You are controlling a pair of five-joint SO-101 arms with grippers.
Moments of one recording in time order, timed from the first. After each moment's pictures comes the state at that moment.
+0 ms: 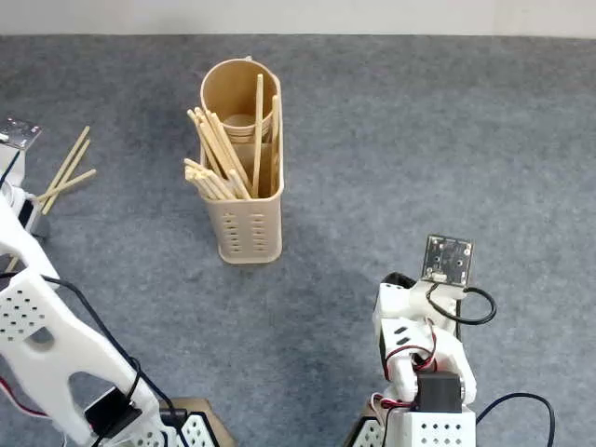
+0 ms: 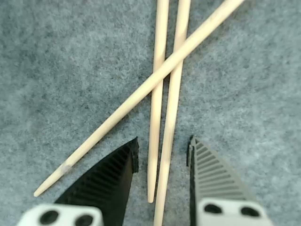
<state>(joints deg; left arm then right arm) -46.3 53.0 -34.8 72.7 -47.8 -3.8 -104.5 95.3 55.1 -4.2</state>
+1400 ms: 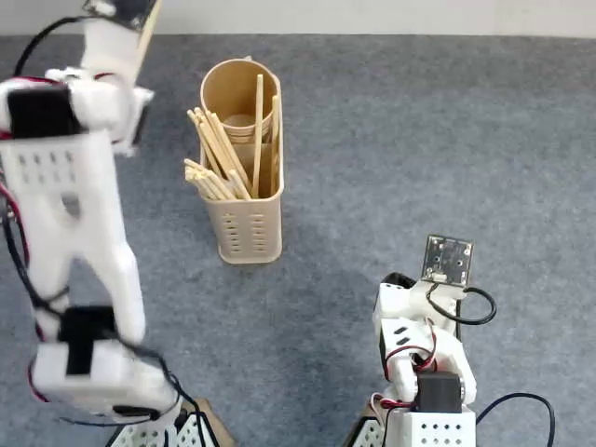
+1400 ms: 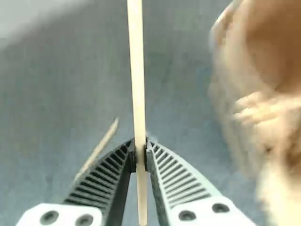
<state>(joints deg) -7.8 0.4 -41.8 97.7 -15.7 -3.8 -104.5 95.3 55.1 -4.2</state>
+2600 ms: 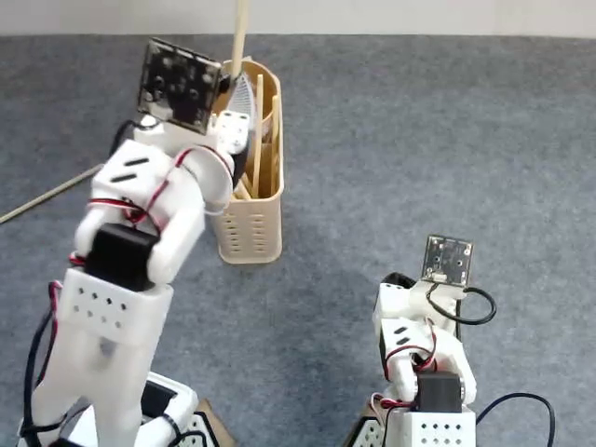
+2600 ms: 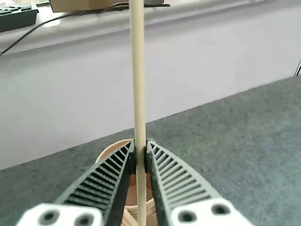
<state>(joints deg) 13.3 -40.8 19.2 42.3 -0.3 -3.8 -104.5 95.3 55.1 -4.2</state>
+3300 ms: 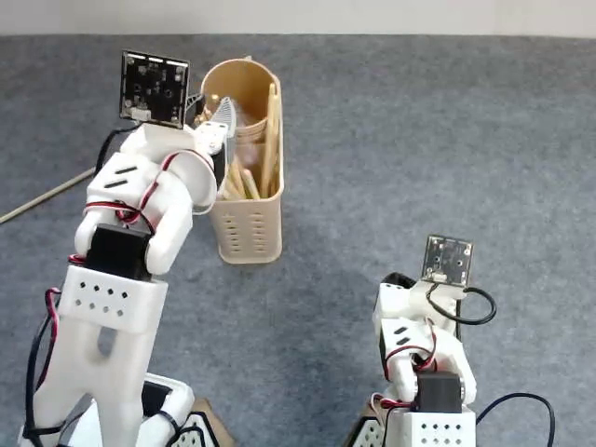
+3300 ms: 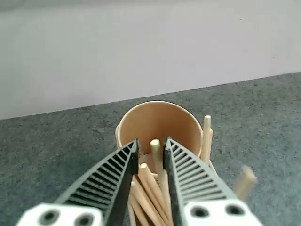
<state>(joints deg) 6.9 -41.6 27.4 40.7 5.1 -3.8 -104.5 95.3 55.1 -4.2</state>
